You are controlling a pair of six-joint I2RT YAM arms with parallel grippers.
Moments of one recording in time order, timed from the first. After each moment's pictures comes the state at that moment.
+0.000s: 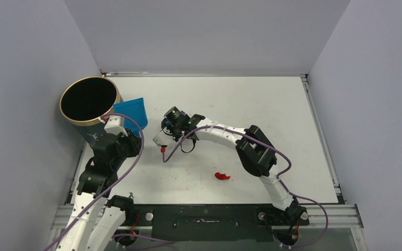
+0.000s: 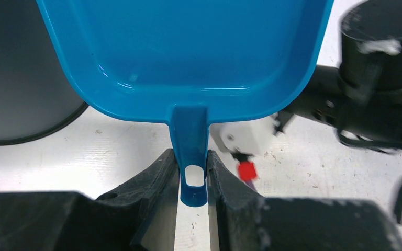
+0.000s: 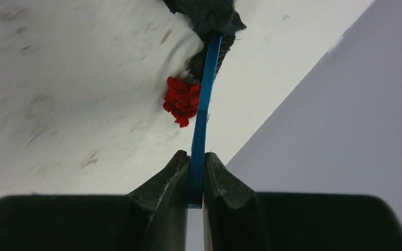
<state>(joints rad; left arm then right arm) -0.23 0.57 0.70 -0.55 -0.06 -0.38 0.93 2.24 1.79 -0.39 0.14 -1.53</state>
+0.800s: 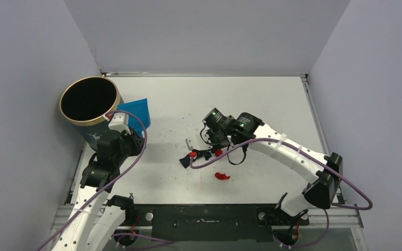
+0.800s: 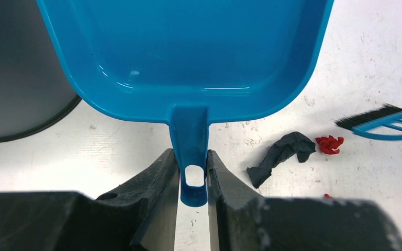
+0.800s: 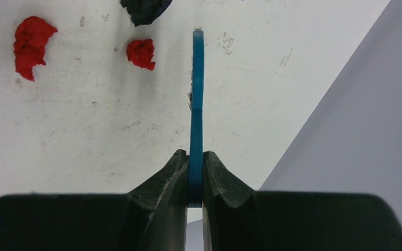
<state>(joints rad) -0.23 0.62 0.69 -0.53 -0.04 -0.38 0.95 1.55 1.47 -1.04 0.15 -1.08</state>
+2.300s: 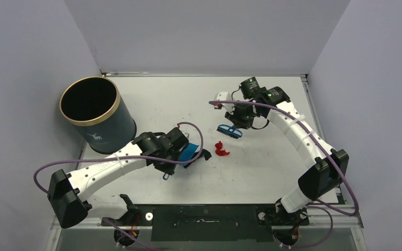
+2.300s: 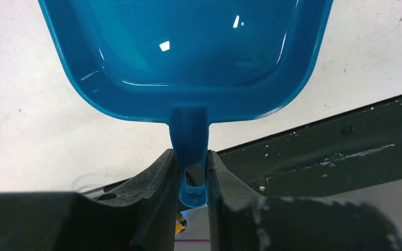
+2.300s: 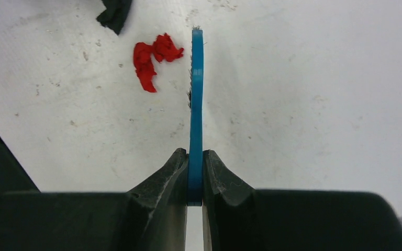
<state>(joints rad) -0.91 1.27 1.08 -1.11 -0.18 -0.47 0.50 1.57 1.56 -1.12 -0.28 -0.76</state>
